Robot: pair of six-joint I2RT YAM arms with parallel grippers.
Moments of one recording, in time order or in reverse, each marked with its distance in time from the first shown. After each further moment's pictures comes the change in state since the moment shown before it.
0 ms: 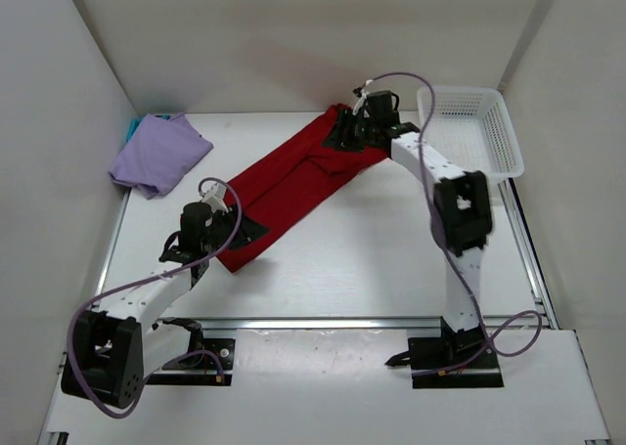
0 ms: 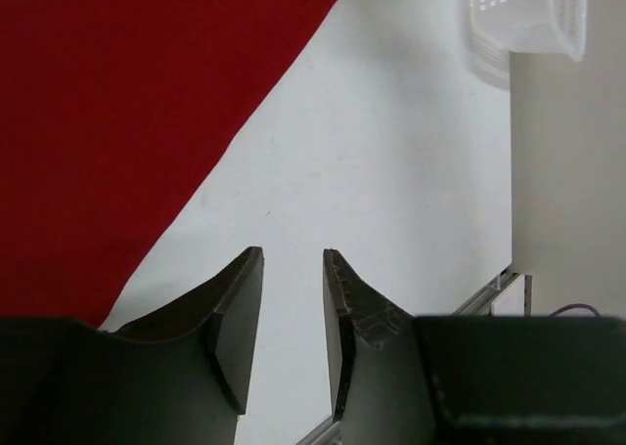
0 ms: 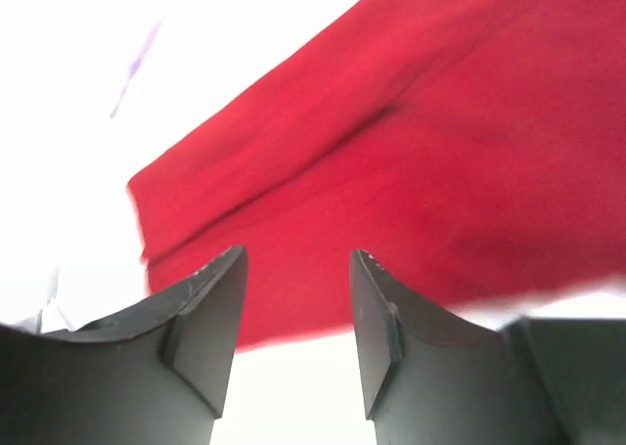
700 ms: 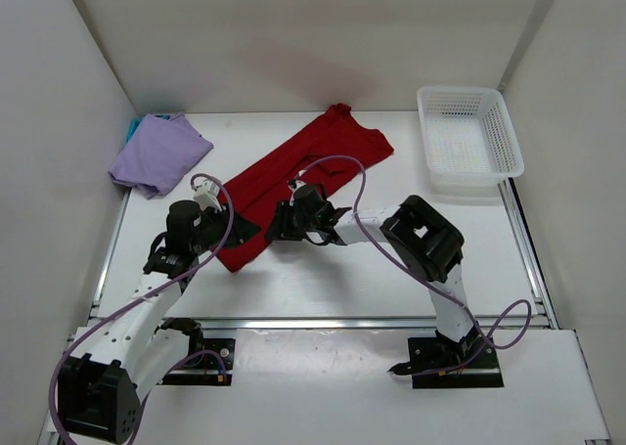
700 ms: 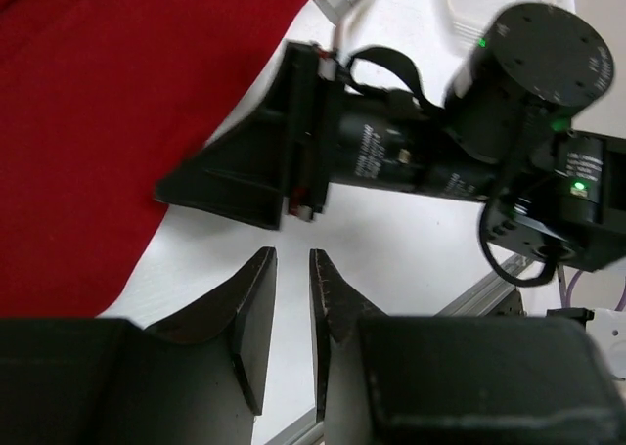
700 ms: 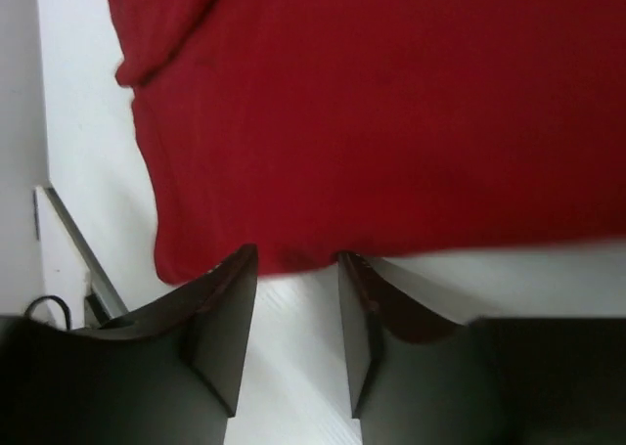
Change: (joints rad) left arm 0.027 -0.220 0.078 -0.263 0.019 0.156; right arm 0.494 -0.174 -0.735 0.563 0.219 0.311
